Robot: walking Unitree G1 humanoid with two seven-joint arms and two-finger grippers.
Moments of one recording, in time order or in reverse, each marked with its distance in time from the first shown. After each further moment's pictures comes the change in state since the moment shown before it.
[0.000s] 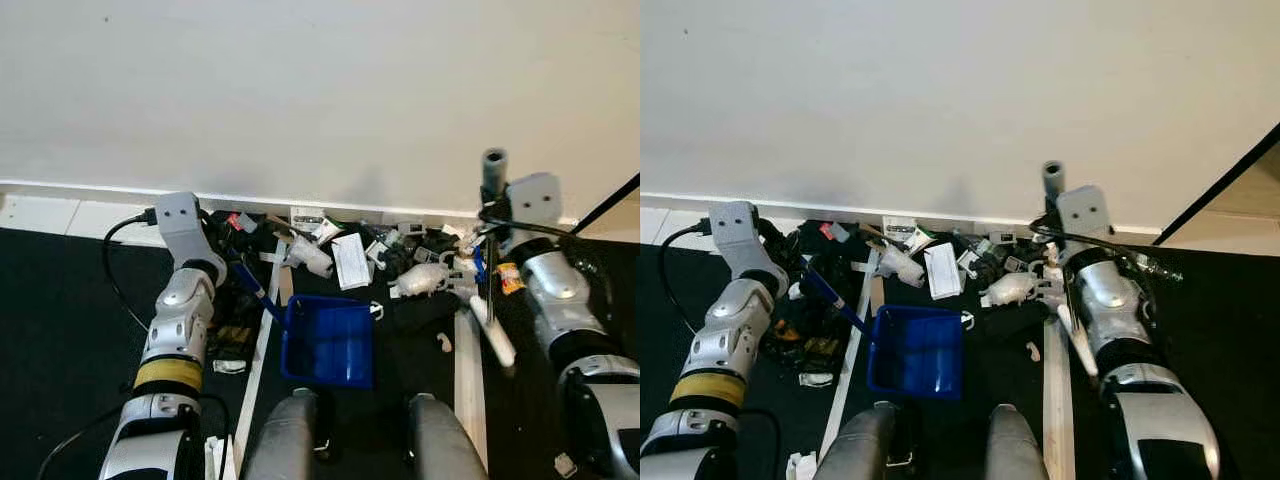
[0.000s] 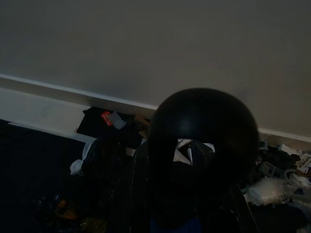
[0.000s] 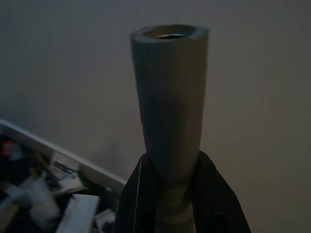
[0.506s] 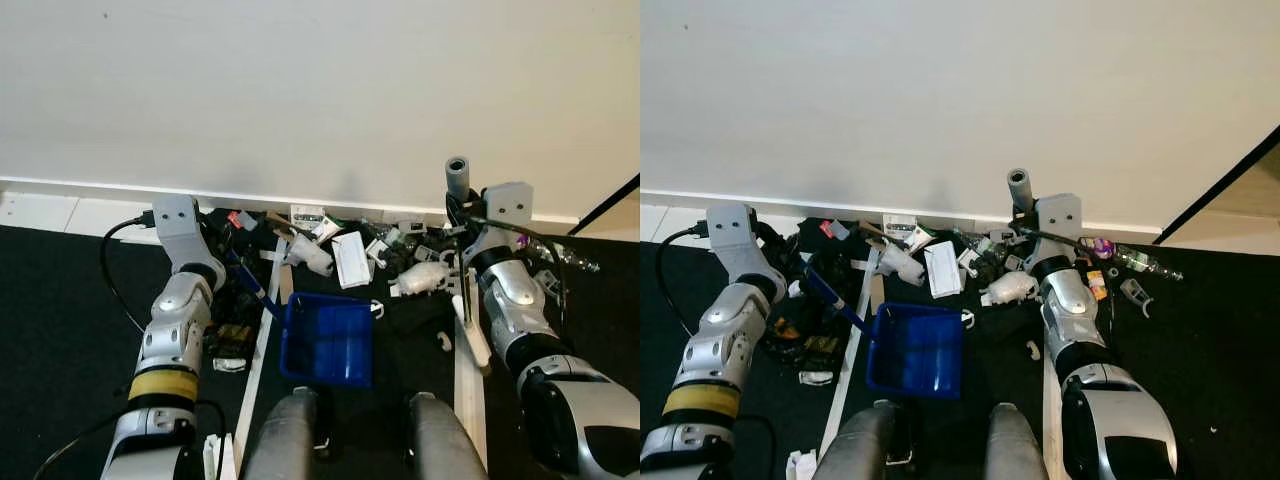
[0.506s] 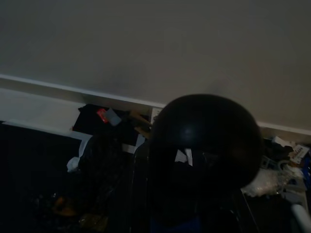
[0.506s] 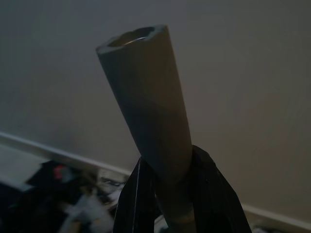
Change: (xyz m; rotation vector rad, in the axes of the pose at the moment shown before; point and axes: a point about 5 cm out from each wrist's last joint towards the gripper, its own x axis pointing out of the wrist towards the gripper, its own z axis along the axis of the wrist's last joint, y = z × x) left arm -0.008 -0.004 0.003 0.009 0.013 -0.044; right arm 0.005 0.045 -0.006 0.301 -0.007 0.119
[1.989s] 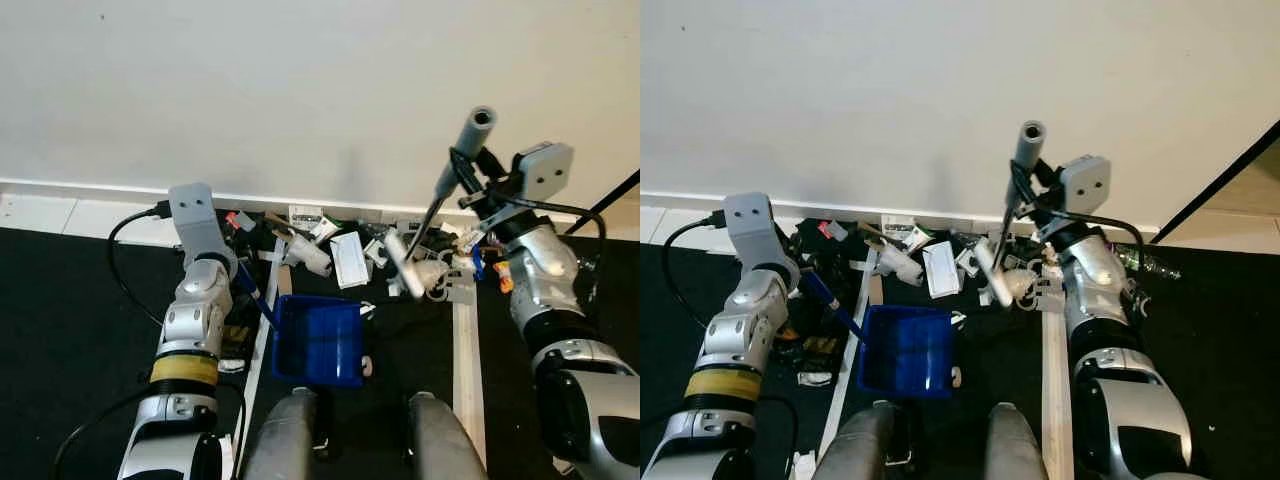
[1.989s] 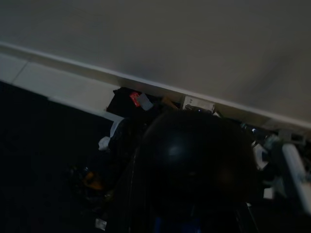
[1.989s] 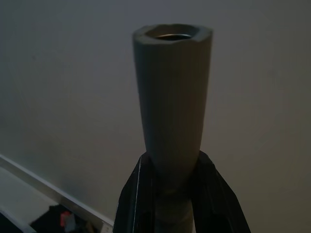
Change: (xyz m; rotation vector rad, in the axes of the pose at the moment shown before) left arm 0.012 -0.013 0.009 -0.004 0.087 0.262; right arm 0.002 -0.030 0.066 -0.119 -0.252 0.127
